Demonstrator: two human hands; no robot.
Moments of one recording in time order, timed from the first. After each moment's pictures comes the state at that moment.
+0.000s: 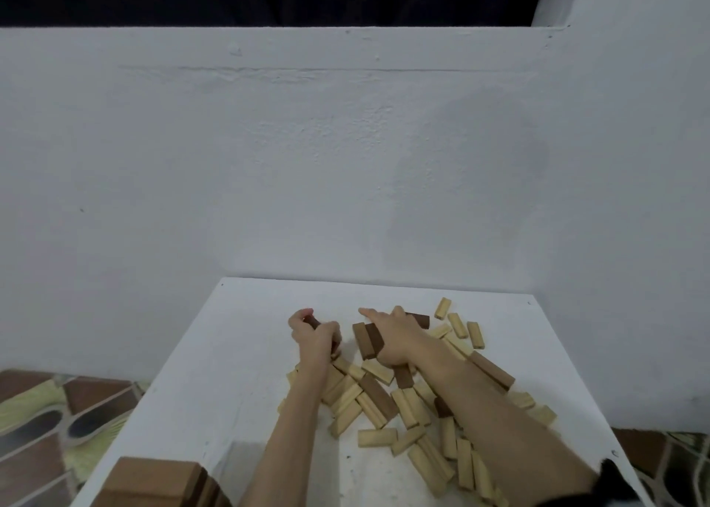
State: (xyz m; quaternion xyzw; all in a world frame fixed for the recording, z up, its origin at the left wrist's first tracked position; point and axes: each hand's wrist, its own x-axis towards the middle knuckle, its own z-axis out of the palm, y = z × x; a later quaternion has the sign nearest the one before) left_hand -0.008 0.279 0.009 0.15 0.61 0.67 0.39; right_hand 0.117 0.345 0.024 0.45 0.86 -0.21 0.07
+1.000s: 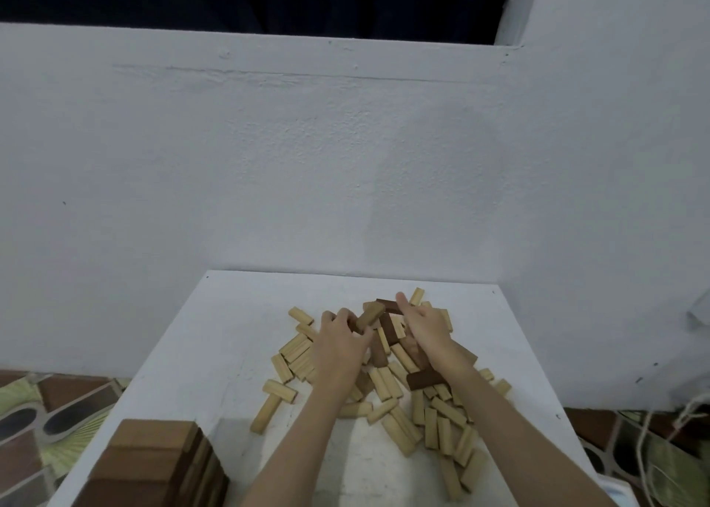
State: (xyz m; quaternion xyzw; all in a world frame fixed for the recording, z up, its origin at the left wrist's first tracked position) left_hand 0.054 0.254 0.019 0.47 0.81 0.33 0.14; right_hand 0.181 0.319 0.028 0.57 0.57 -0.49 -0.33
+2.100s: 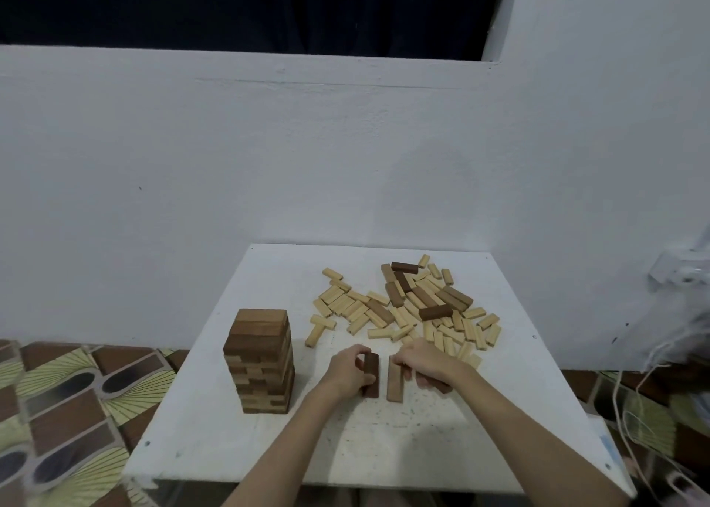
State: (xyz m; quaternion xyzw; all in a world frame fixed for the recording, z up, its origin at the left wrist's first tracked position) left_hand 0.035 0.094 -0.006 0.55 0.71 0.24 0.38; right_hand 0.194 0.155 0.020 0.55 0.69 -0.47 -0.03
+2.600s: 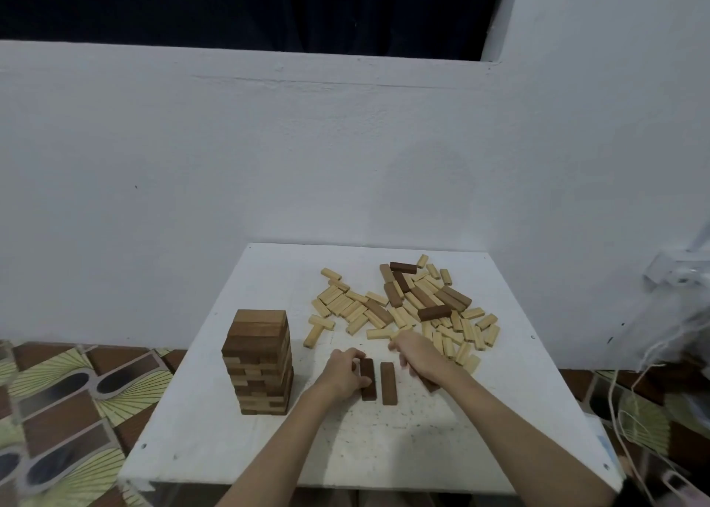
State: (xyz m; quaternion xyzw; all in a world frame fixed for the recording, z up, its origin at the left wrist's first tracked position) left_hand 0.029 0.100 -0.016 0.55 0.73 0.19 0.36; right_hand 0.178 0.157 0.016 0.58 0.66 -0.47 -0.11
